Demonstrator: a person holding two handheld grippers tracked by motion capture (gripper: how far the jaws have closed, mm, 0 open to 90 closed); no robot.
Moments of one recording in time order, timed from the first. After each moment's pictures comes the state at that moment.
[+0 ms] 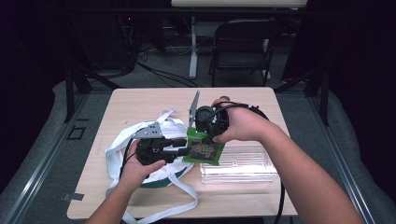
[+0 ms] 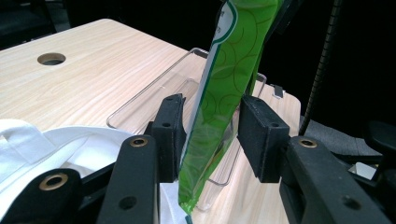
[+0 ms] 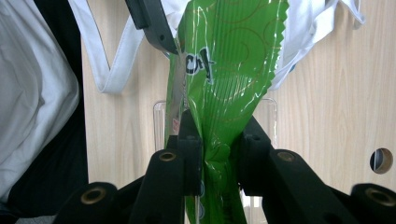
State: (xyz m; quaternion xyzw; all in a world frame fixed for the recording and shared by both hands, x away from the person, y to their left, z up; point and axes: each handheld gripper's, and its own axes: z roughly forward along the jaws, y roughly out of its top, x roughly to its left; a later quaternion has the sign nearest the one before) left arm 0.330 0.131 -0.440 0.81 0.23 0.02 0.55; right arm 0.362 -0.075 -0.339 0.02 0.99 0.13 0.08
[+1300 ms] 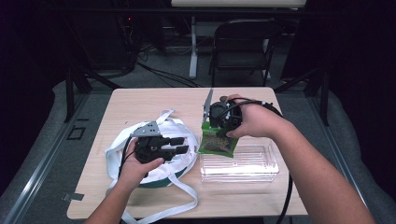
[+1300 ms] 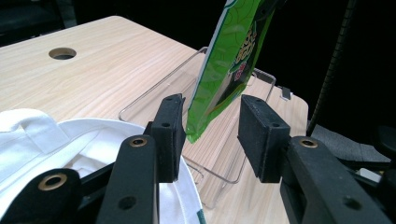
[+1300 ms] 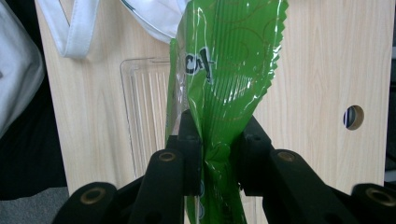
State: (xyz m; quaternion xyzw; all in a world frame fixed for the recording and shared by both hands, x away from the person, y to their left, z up) left arm 0.336 0.138 -0.444 0.80 0.24 0.03 0.54; right arm 0.373 -0.107 -0.338 0.04 0.99 0.09 0.11
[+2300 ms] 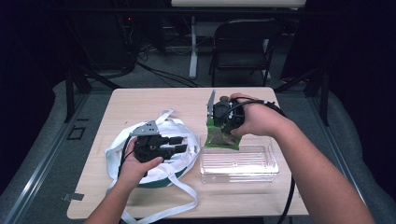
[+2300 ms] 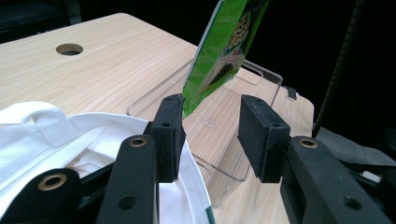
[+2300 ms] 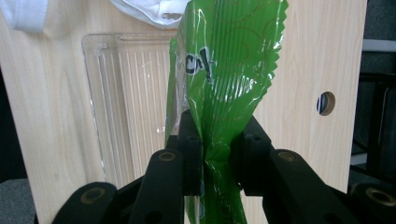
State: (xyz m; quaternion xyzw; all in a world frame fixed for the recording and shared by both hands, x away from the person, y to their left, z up) left arm 0.340 0.141 -0.448 0.80 0.25 0.03 0.54; right arm 0.381 -0.115 -0.345 0.03 0.98 0.06 0.16
